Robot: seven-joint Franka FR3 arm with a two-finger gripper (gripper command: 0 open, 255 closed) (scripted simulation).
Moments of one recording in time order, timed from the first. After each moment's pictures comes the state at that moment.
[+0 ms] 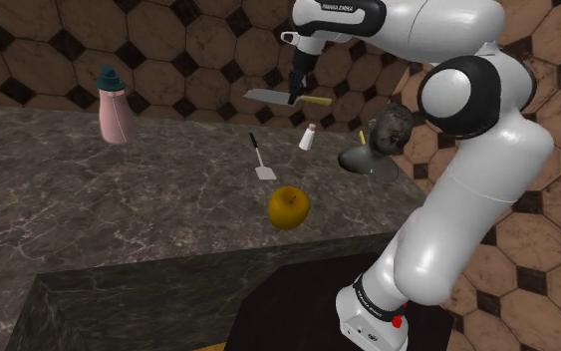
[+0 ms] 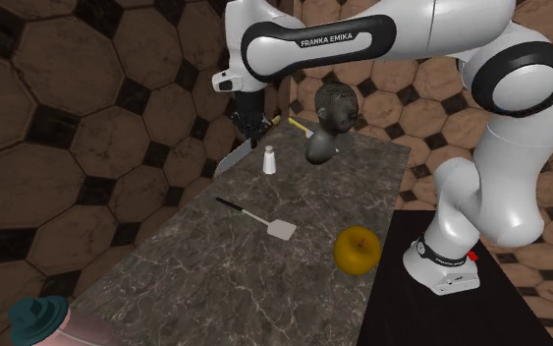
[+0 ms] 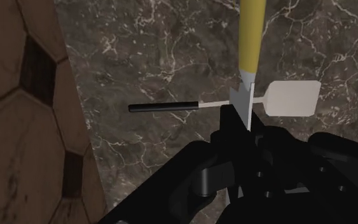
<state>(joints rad) 0.17 0.13 -0.49 -1.65 0.08 1.77 -1.39</state>
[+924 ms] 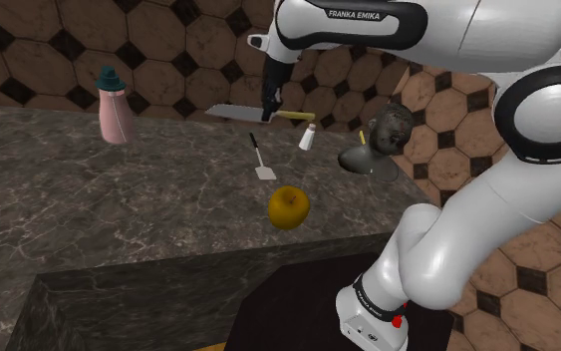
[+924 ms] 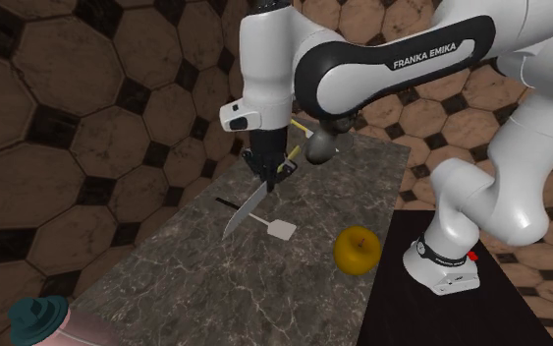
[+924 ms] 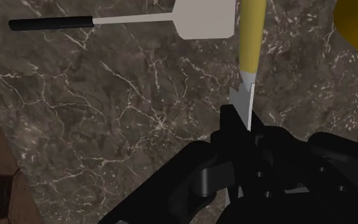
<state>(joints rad) 0.35 -0.14 -0.31 -1.95 -0.03 1.82 -1.00</state>
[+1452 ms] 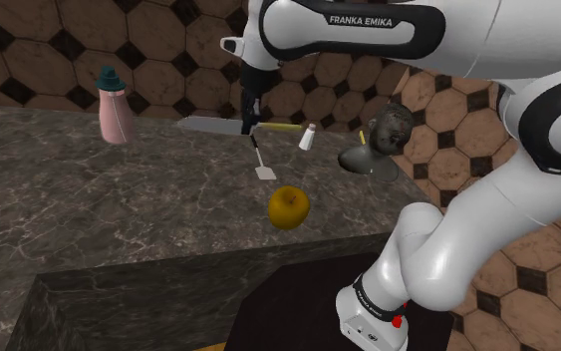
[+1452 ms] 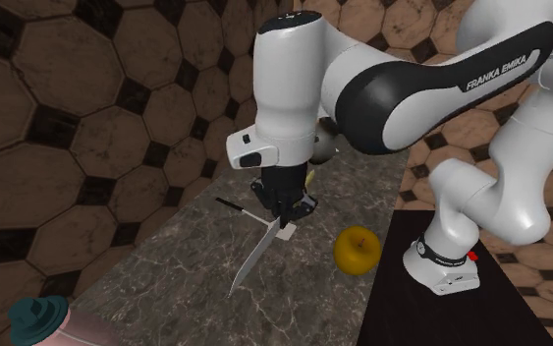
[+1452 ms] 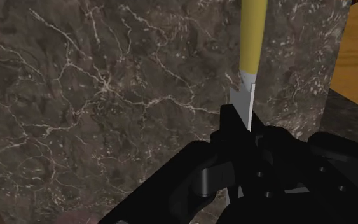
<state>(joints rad) 0.43 -0.20 -0.19 -2.01 -0.02 1.83 -0.80</state>
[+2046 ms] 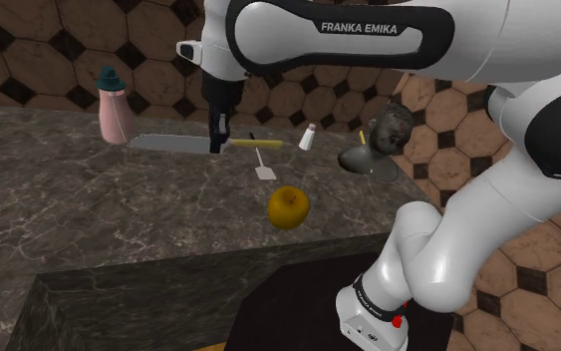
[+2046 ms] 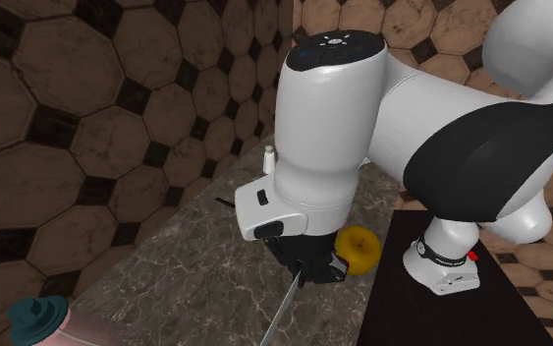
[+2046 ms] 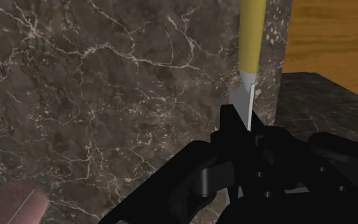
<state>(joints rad) 0.52 -0.16 -0.06 -1.97 0.00 1.83 -0.59</state>
